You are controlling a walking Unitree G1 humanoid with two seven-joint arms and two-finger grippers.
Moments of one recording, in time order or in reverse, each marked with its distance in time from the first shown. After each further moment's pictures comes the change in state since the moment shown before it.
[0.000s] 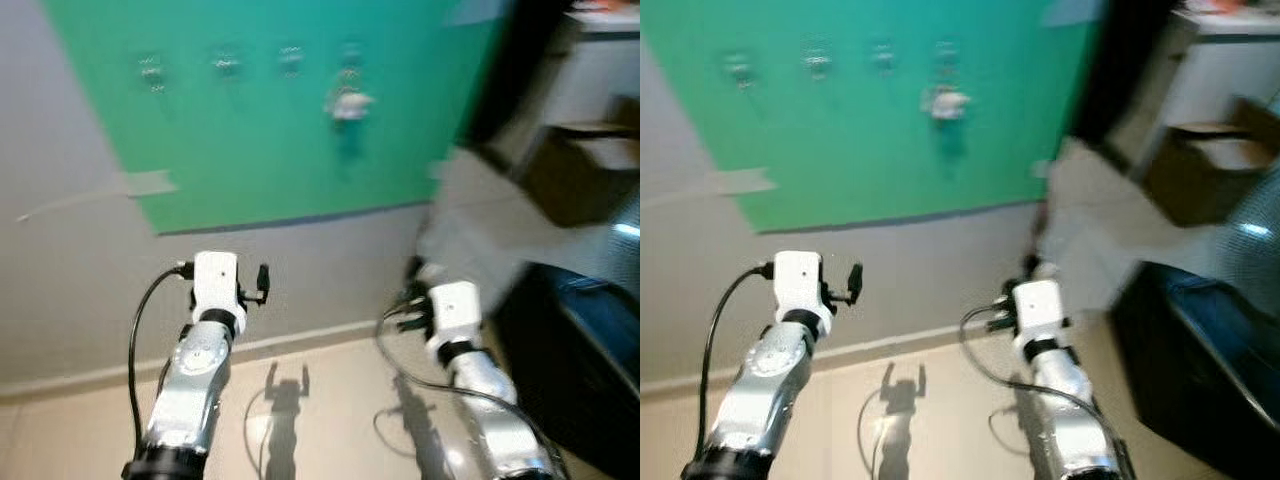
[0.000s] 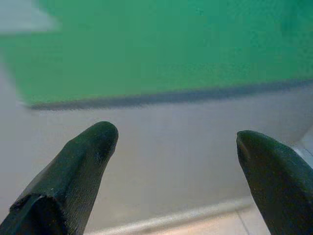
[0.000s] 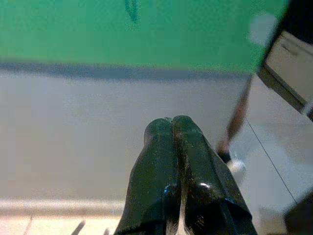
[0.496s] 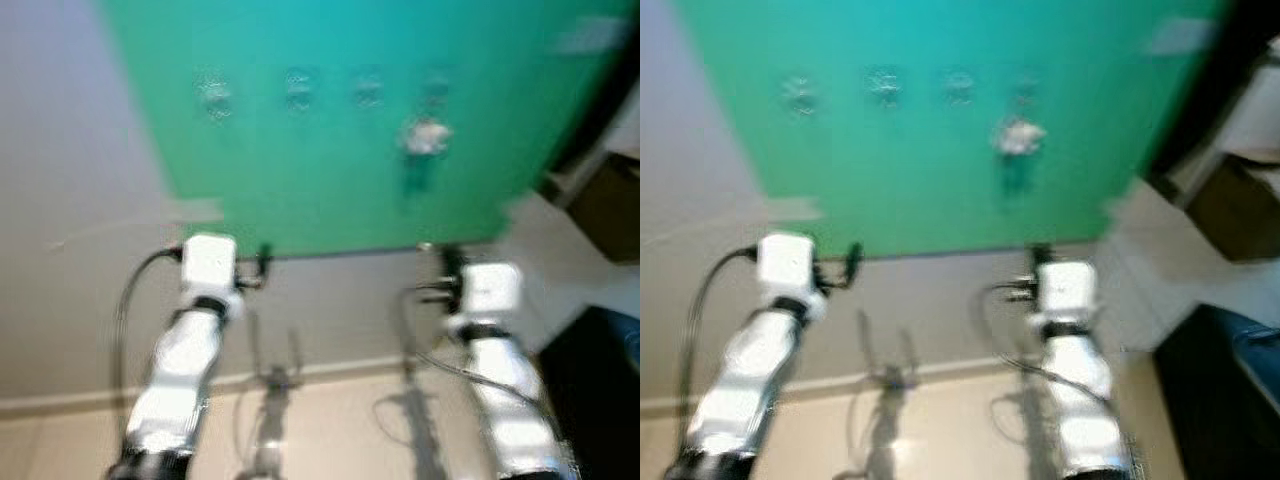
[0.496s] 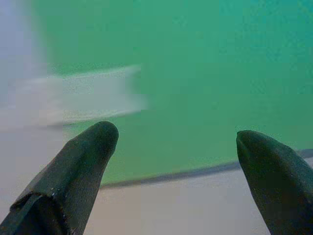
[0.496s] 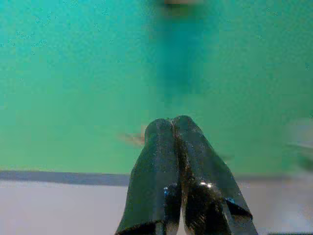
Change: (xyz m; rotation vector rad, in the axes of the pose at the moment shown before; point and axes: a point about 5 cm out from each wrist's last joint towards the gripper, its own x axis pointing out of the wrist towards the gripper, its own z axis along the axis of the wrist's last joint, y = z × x) left arm -0.005 0.009 0.020 0.069 -0.100 -0.031; right arm 0.001 0.002 0.033 0.009 -0.198 -0.043
